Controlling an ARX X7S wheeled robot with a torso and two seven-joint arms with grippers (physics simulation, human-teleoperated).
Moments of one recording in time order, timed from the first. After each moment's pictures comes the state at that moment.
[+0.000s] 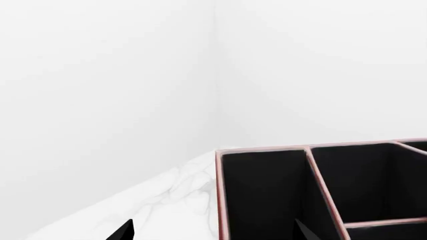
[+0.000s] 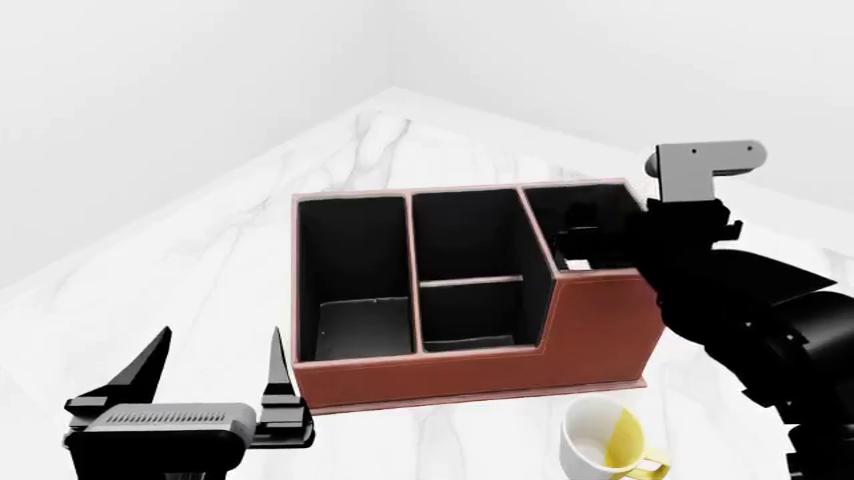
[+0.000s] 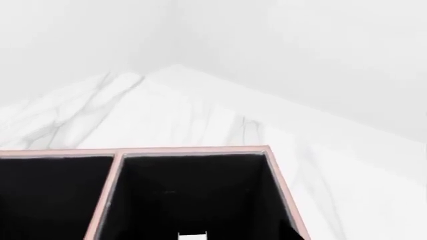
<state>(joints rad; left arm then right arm) 0.14 -0.49 0.23 0.71 -0.34 -0.27 -0.51 0.92 0.57 -0.45 0.13 0.89 0.78 0.38</state>
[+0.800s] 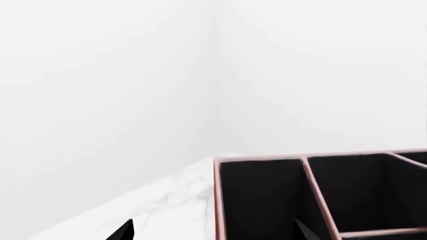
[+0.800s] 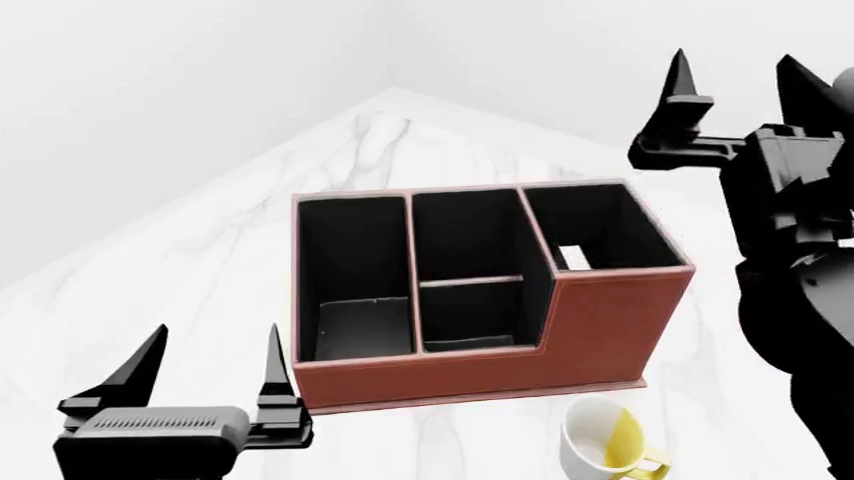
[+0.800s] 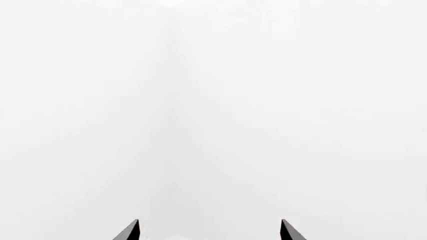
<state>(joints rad) 0.15 -0.50 0.23 0.72 -0.35 -0.24 -0.51 0.74 0.68 -0.22 -0.36 0.83 0.42 0.48</state>
